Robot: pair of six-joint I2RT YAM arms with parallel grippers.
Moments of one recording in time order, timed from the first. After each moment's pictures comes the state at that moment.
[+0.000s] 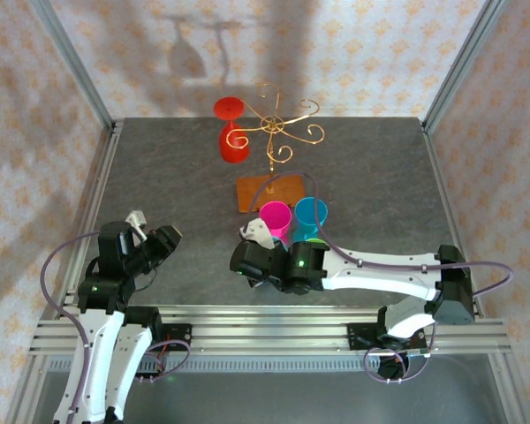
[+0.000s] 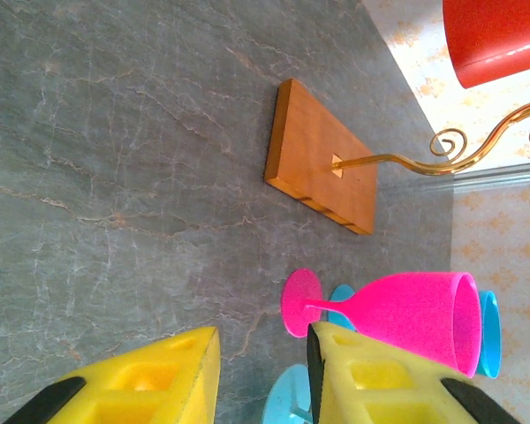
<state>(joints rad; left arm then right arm) 0.04 0.49 0.60 -0.75 0.37 -0.85 1.35 1.47 1.27 -0.83 0.48 0.73</state>
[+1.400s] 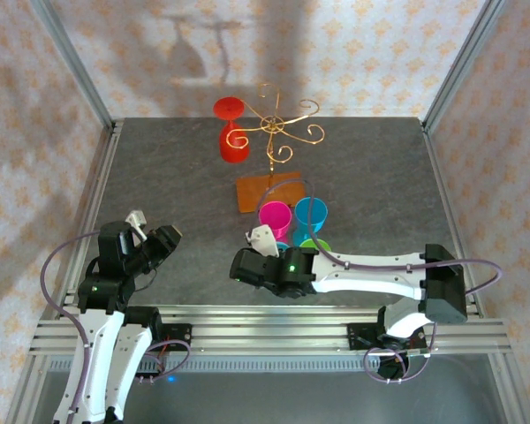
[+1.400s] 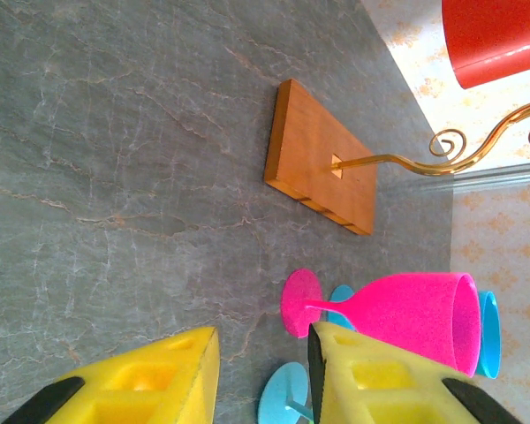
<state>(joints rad) 0.04 0.49 0.60 -0.75 0.37 -0.85 1.35 1.52 1.20 -0.85 0.51 0.85</state>
